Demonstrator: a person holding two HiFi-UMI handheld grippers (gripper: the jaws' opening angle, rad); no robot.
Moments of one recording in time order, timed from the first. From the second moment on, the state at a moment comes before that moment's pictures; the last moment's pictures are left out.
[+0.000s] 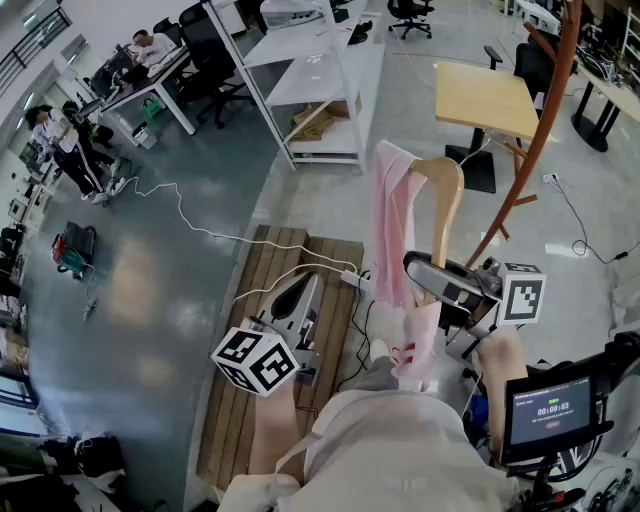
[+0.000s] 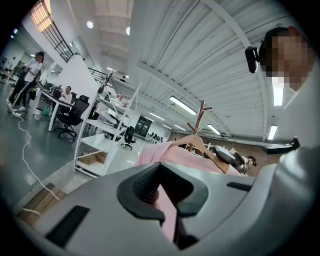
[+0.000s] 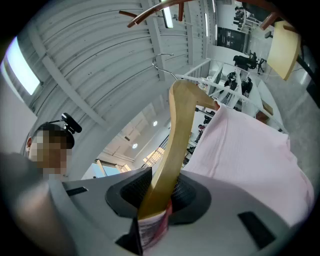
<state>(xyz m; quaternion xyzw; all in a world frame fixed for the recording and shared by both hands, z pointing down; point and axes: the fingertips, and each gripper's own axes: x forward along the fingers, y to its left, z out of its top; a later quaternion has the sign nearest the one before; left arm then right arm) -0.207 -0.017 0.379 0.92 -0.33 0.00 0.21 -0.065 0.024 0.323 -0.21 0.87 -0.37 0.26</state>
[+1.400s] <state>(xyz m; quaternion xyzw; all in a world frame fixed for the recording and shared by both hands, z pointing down) -0.006 -0.230 0.266 0.97 -0.22 -0.04 0.13 0.064 -0.215 0.214 -0.24 0.87 -0.31 0.32</state>
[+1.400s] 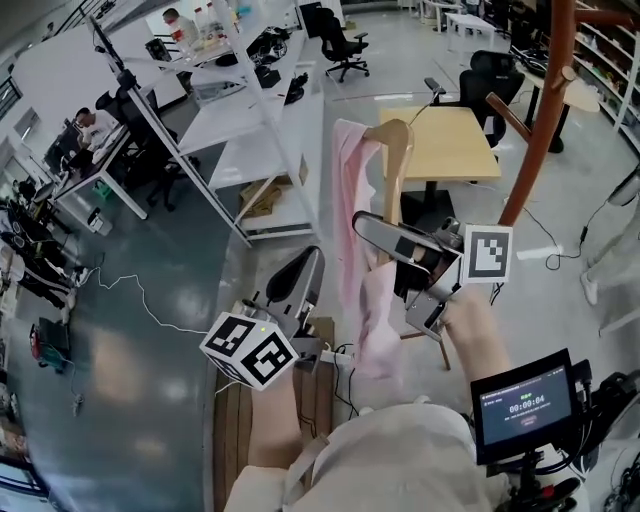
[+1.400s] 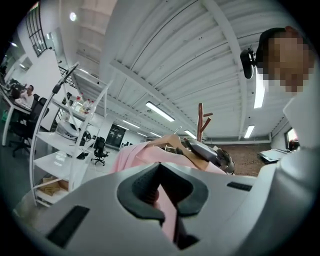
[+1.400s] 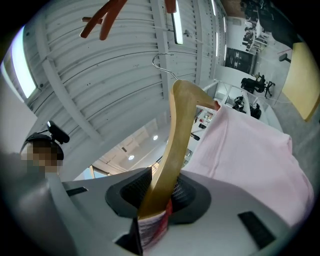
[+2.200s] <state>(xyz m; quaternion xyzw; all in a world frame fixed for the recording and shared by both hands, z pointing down) 0.114 -0.218 0.251 0.99 -0.10 -0.03 0.12 0.158 -0.222 0.217 -0.35 0.83 -0.29 0.34</state>
